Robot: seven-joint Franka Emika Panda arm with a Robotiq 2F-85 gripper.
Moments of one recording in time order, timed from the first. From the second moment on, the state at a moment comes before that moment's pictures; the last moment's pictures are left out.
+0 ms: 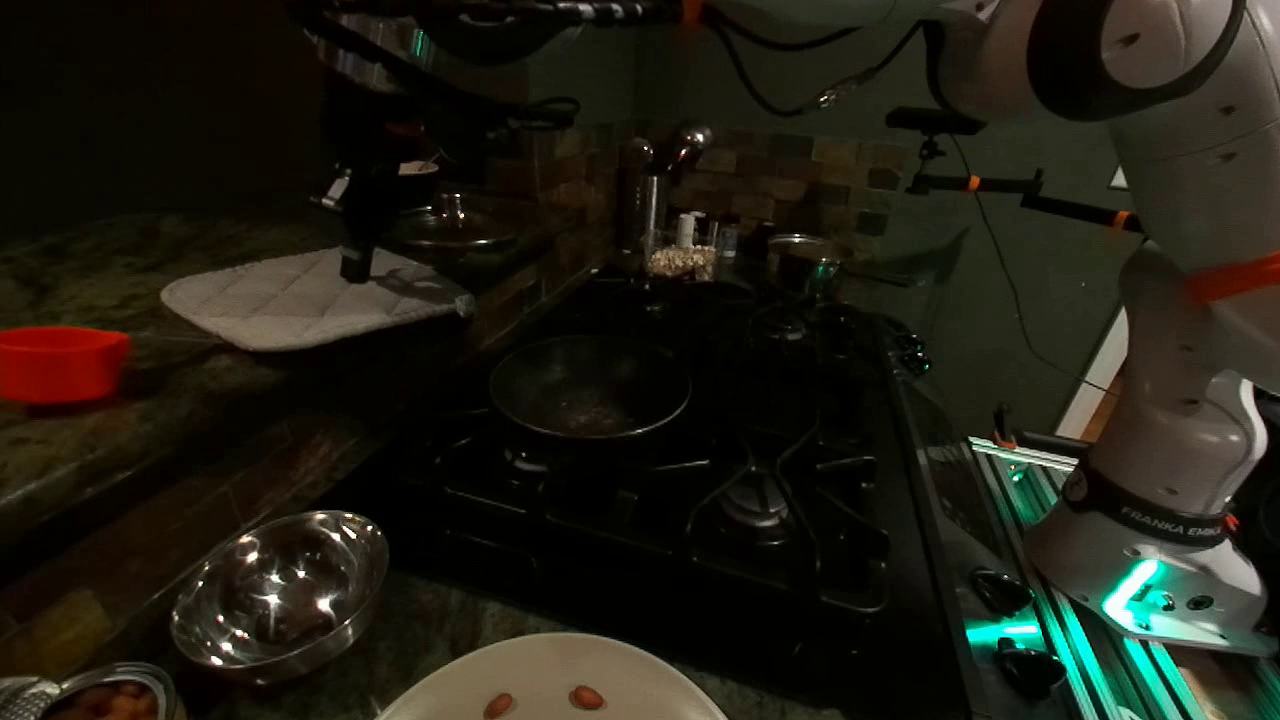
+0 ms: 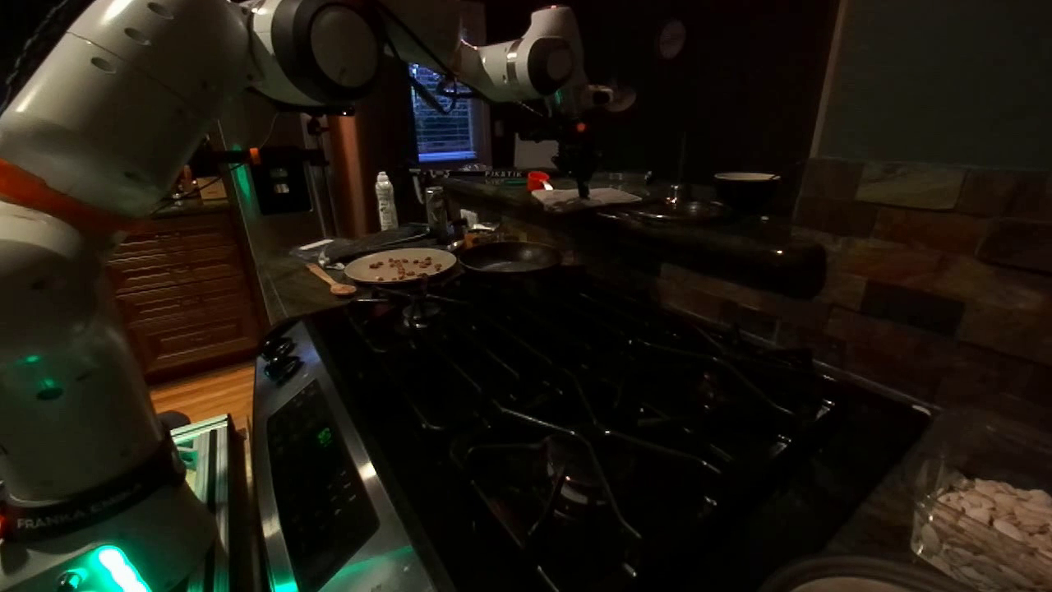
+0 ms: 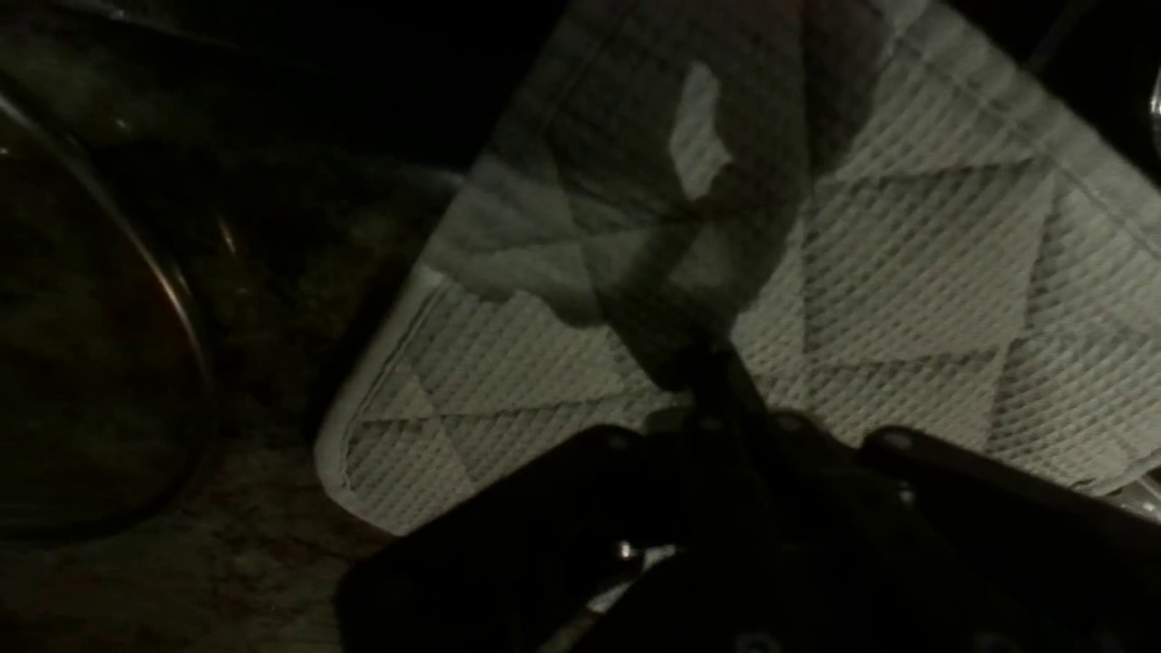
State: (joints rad) arm 0.22 0.68 0.09 -1.05 -0.11 2.07 0.01
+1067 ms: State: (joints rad) arm 0.22 0.52 0.09 -1.10 -0.12 1.84 -0.01
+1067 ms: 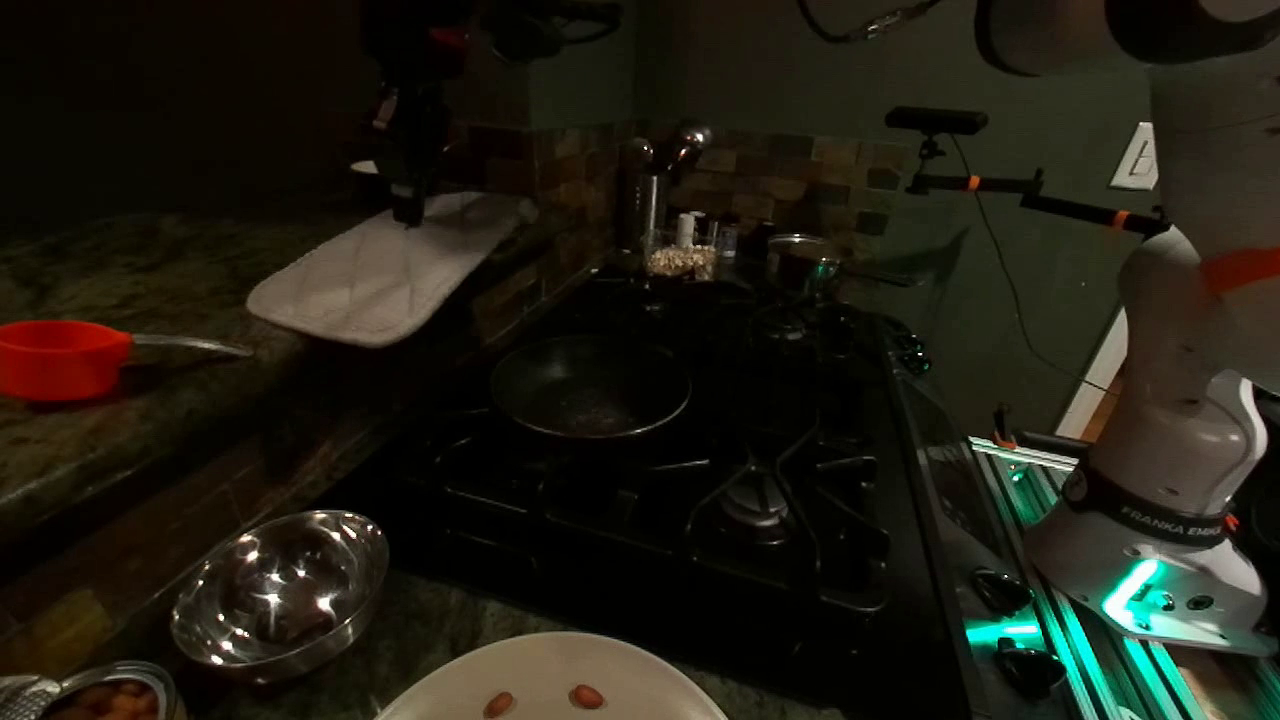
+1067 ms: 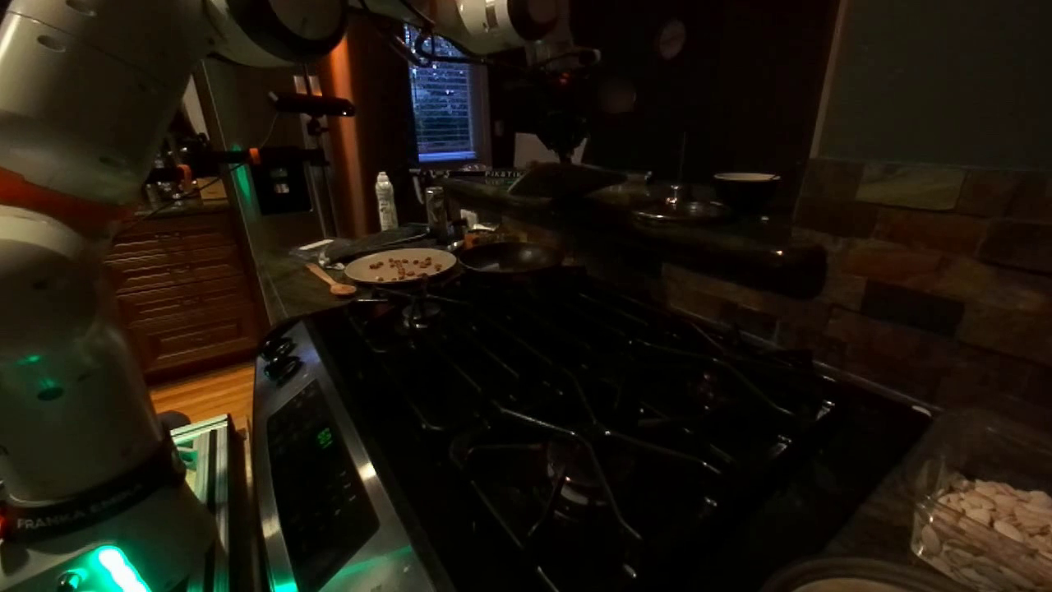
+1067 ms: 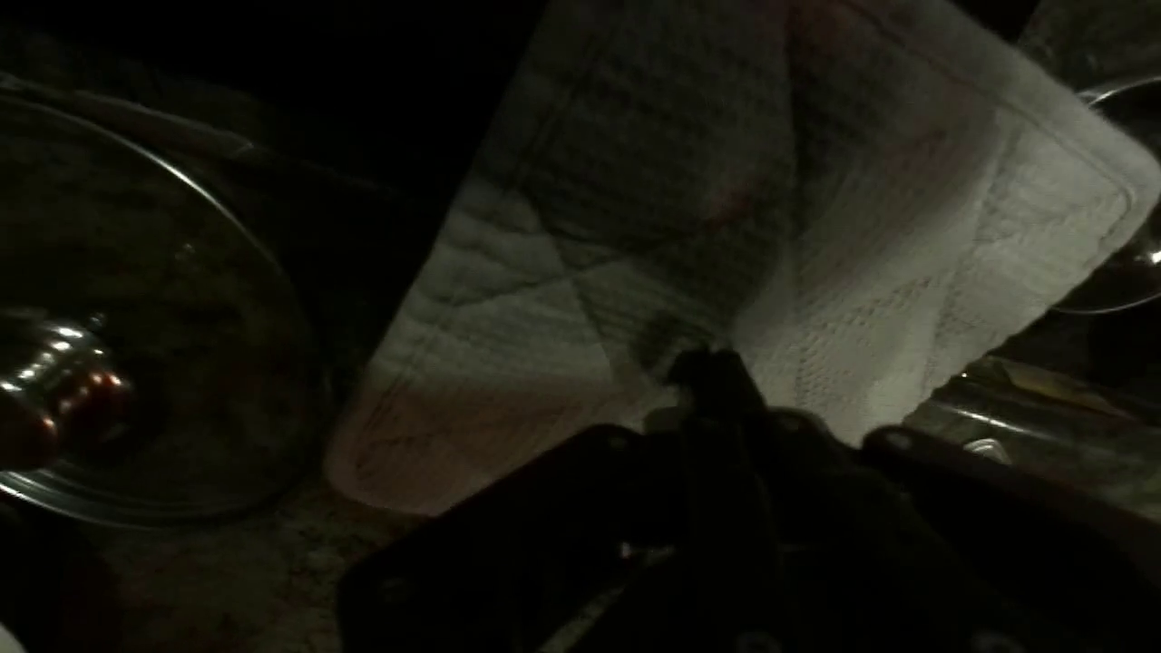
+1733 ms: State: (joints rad) arm 0.02 0.12 0.04 -1.51 0.02 1.82 -0.11
